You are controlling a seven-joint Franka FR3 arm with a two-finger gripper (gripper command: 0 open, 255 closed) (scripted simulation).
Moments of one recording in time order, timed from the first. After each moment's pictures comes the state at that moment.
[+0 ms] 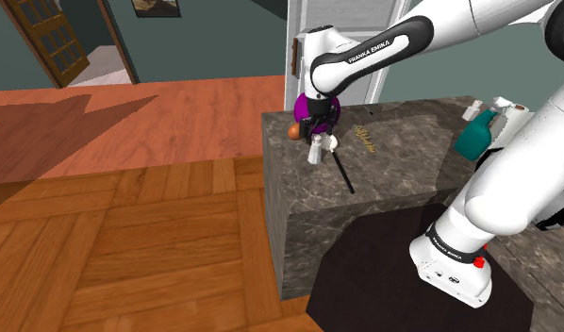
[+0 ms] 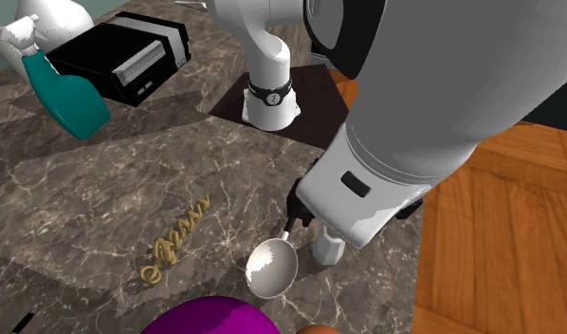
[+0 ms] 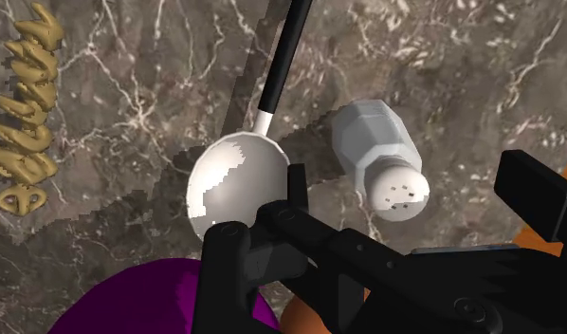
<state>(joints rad) 0.00 -0.05 0.07 -2.25 -0.04 2.08 0.27</state>
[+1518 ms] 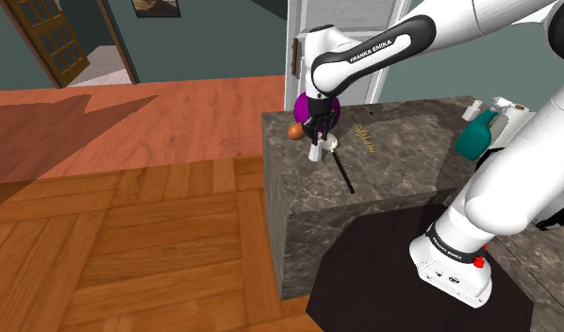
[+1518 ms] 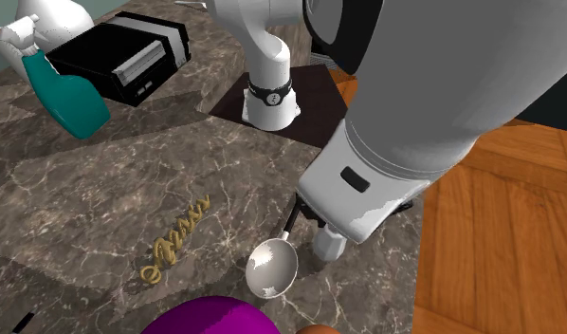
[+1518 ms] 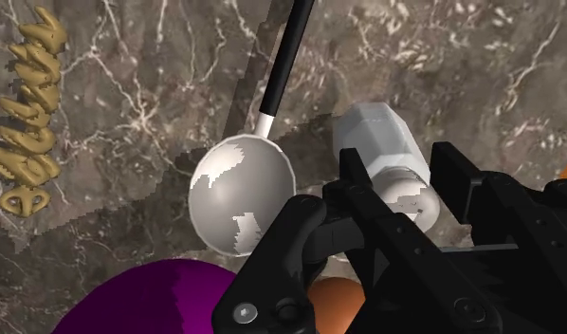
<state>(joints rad) 0.00 -0.06 0.07 -2.26 -0.04 2.07 0.27</state>
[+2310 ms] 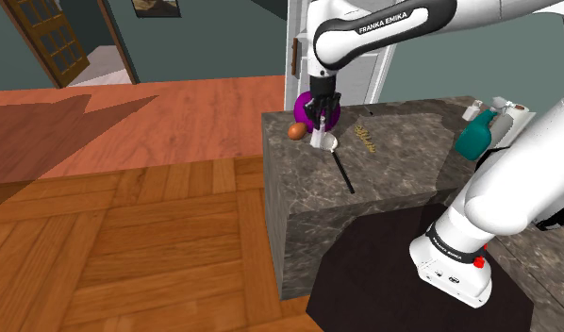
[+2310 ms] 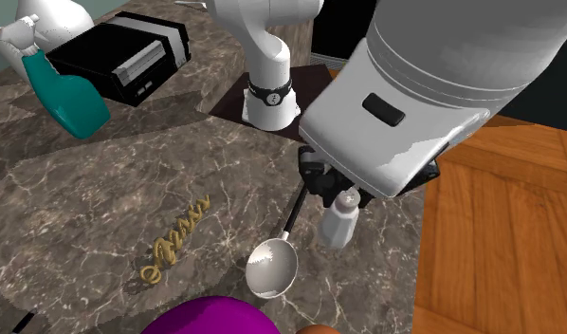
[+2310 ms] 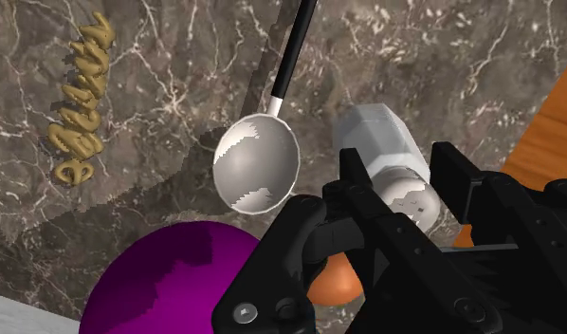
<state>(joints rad) 0.00 -0.12 0.07 -2.15 -0.03 1.91 0.26</state>
